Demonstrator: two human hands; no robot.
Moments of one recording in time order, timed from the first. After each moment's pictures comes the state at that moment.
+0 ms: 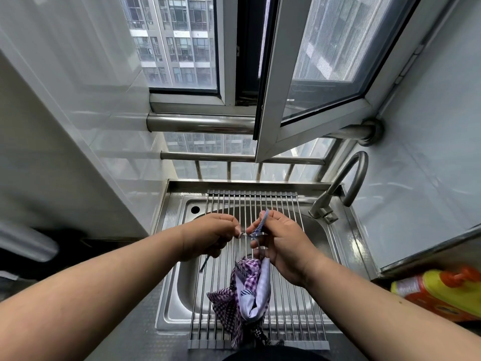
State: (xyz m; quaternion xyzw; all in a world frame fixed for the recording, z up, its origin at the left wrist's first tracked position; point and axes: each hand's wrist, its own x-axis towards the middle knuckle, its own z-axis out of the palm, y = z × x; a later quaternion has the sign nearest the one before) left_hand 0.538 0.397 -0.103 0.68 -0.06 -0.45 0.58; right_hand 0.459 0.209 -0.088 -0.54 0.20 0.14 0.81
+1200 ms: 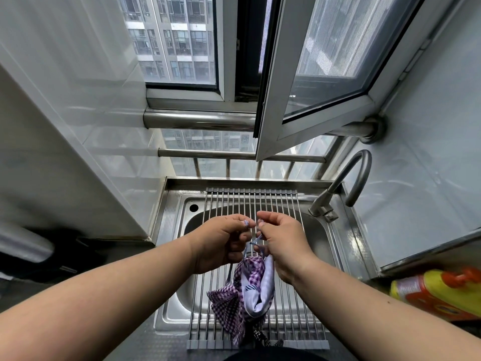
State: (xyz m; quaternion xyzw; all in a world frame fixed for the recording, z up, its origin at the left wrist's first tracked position) left_hand 0.520 0.370 -0.109 0.54 0.04 -0.46 0.70; right_hand 0.472 0.216 -0.114 -0.61 0.30 0.05 0.73
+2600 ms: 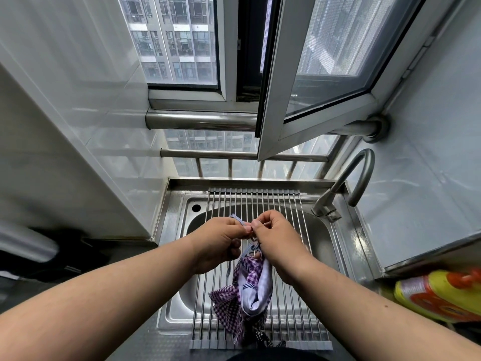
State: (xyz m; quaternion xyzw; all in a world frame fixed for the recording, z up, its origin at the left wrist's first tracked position) left_hand 0.523 0.375 -0.121 0.59 0.05 -0.42 0.69; right_hand 0.471 0.222 -0.105 -0.75 0.24 0.09 0.61
